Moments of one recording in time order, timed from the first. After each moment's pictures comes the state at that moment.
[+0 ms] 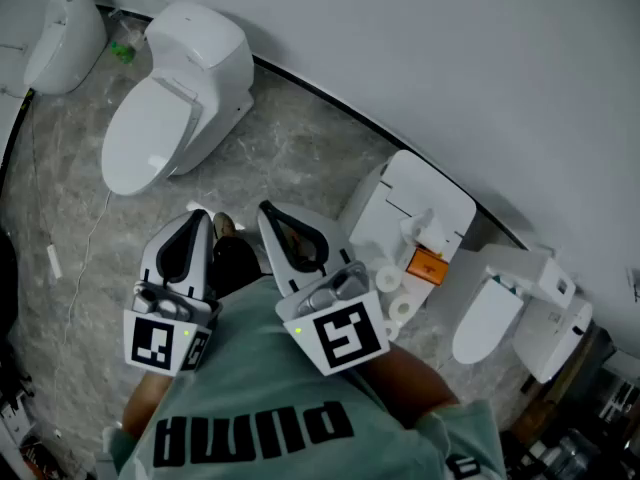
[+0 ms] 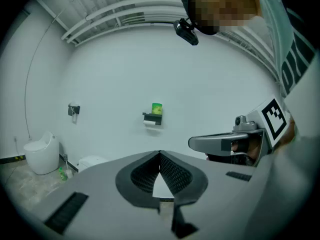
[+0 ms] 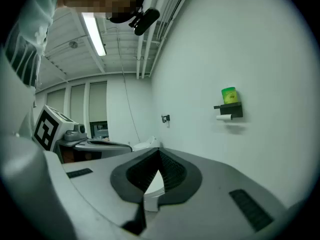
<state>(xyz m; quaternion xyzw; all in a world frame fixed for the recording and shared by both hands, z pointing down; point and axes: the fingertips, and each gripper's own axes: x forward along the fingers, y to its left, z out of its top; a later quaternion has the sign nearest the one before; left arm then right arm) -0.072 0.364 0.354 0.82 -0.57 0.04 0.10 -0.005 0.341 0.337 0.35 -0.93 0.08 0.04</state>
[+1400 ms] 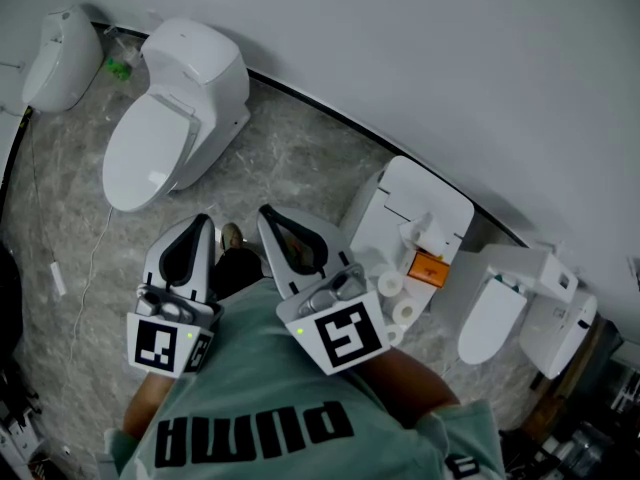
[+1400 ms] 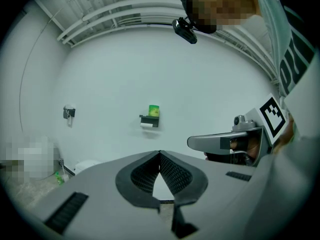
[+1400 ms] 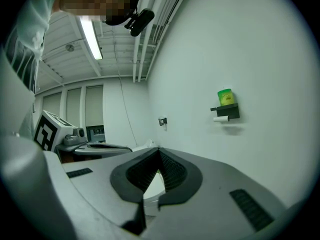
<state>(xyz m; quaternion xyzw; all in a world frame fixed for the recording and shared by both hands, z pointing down) -0.073 0.359 0.344 0.83 -0.55 0.04 0.09 -0.007 0.338 0.325 0.37 -0.92 0.08 0.02</state>
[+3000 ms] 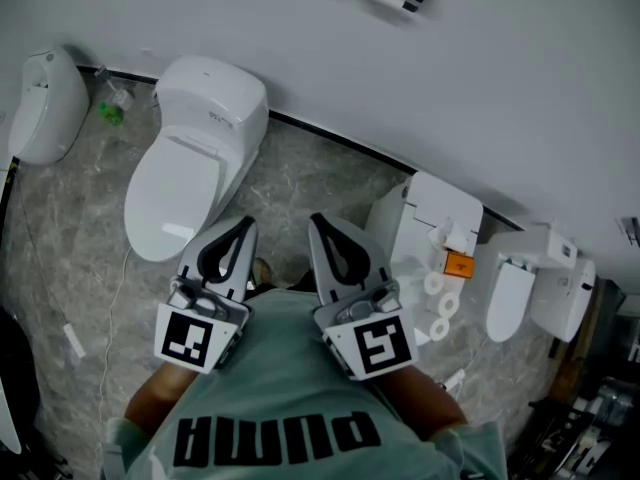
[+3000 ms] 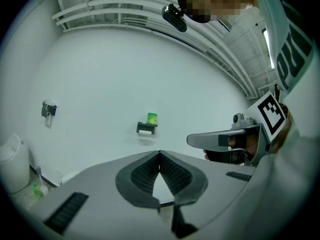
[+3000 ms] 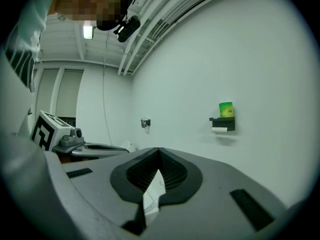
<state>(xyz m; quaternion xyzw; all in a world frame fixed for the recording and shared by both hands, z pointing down) -0.218 0.311 0.322 0.90 -0.42 0.00 0.08 -0.149 0.308 0.293 0.51 -0.86 0.04 0.04</state>
